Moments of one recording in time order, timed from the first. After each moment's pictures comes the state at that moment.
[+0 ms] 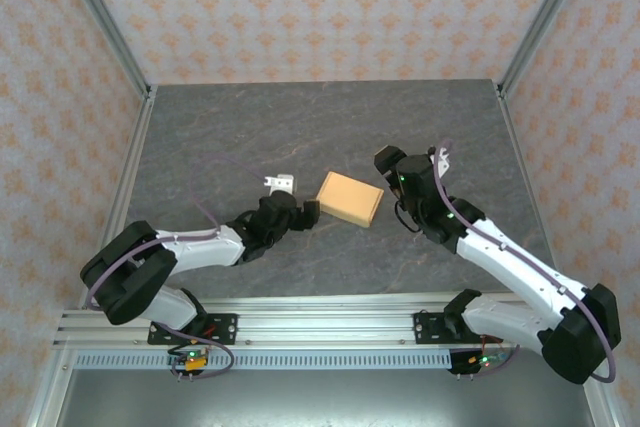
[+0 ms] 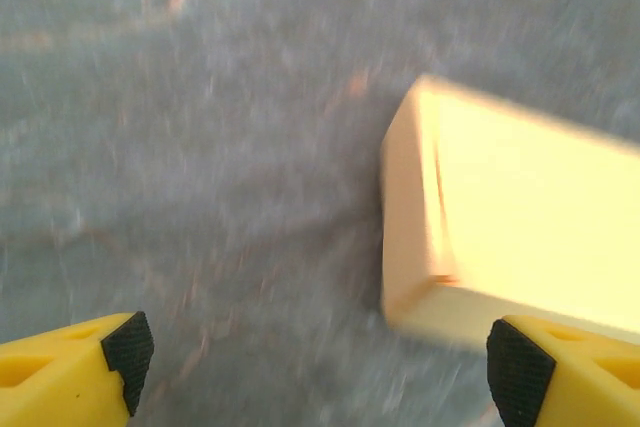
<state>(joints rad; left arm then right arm) -0.74 1.44 0.54 0.22 -0.32 -0.54 0.63 1.04 0.80 -0.30 0.39 1.21</state>
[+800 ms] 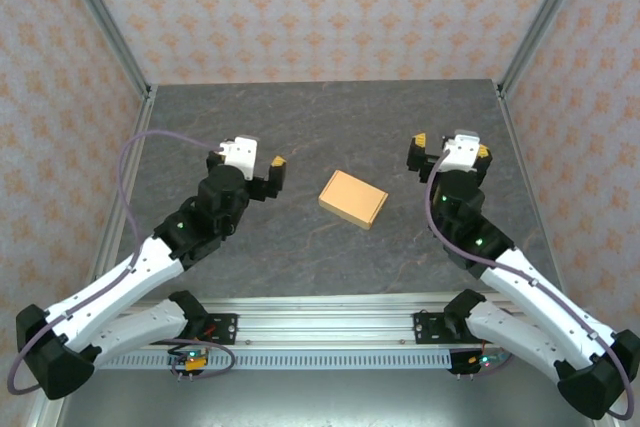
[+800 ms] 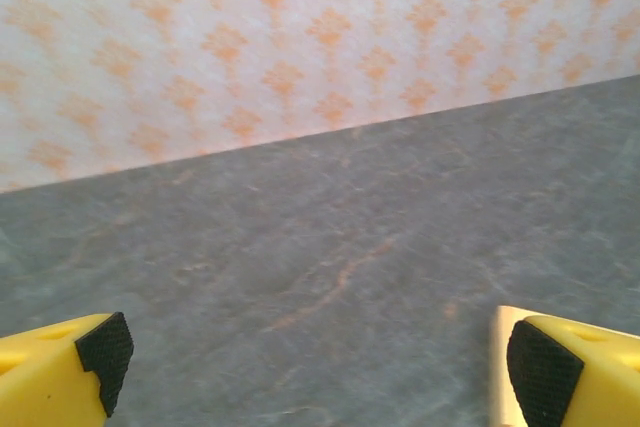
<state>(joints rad) -0.66 0.91 0.79 -0.19 -0.55 -0.09 0.63 0.78 0.69 0.04 0.82 0.01</state>
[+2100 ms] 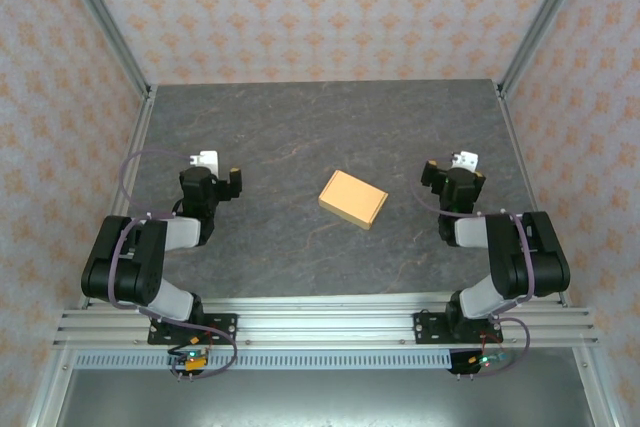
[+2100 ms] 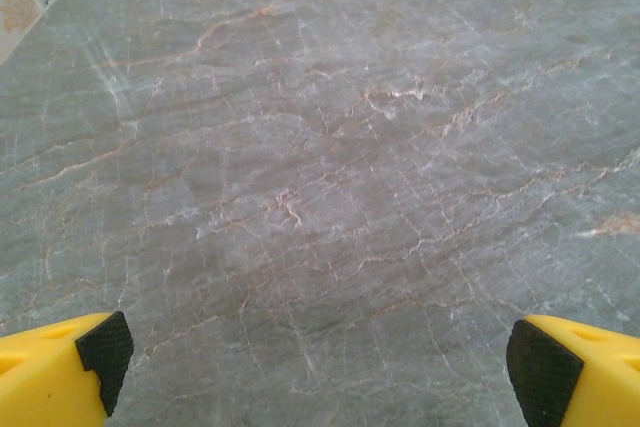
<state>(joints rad) -0.03 1.50 0.42 0.62 -0.18 -0.03 0.04 1.52 0.40 0.73 0.29 0.15</state>
